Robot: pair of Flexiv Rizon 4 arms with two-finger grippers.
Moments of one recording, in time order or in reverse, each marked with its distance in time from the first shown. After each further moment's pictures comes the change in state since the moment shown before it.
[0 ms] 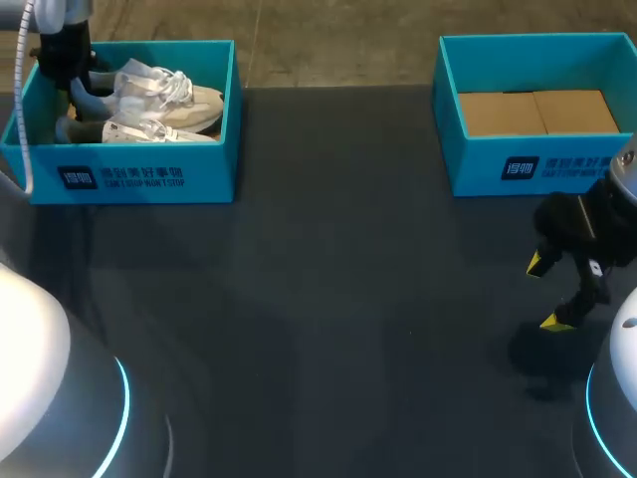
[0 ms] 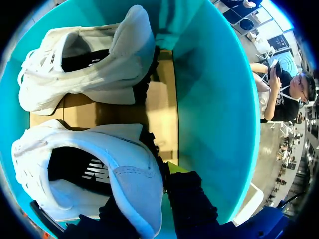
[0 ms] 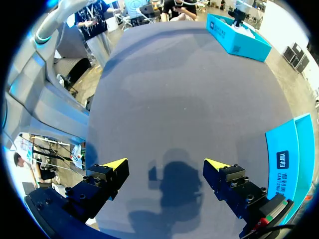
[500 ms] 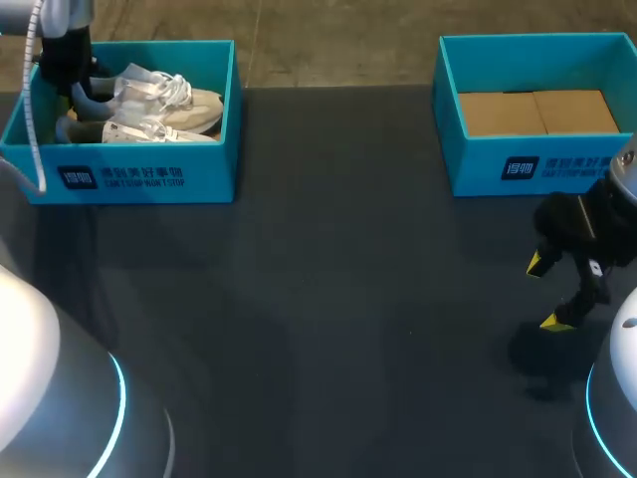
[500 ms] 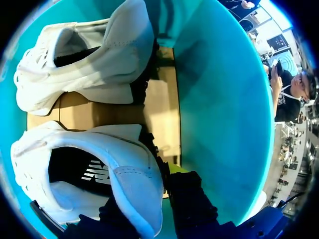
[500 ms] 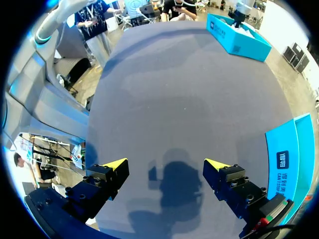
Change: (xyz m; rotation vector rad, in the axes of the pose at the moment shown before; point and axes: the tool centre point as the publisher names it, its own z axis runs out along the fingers) left arm -0.002 0.001 0.014 0.026 -0.018 0.010; right arm 0.000 0.000 0.000 0.000 0.000 0.000
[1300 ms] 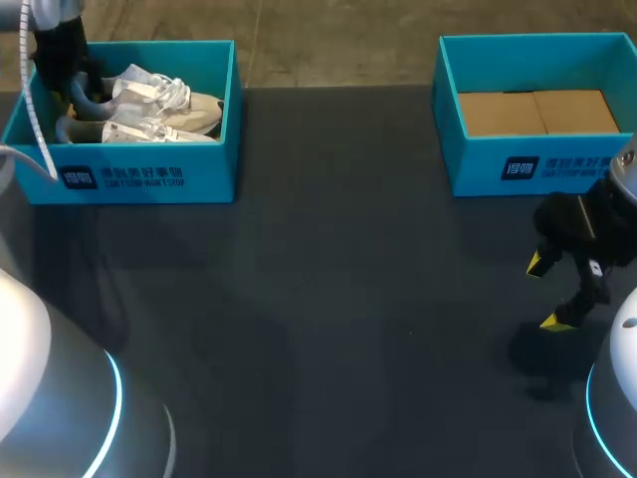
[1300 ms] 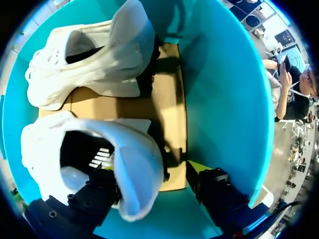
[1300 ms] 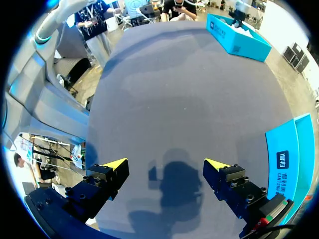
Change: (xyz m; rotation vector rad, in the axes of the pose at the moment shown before) left arm -0.003 0.012 -0.011 -0.025 -0.117 -0.004; right arm 0.000 0.000 0.000 0.000 0.000 0.000
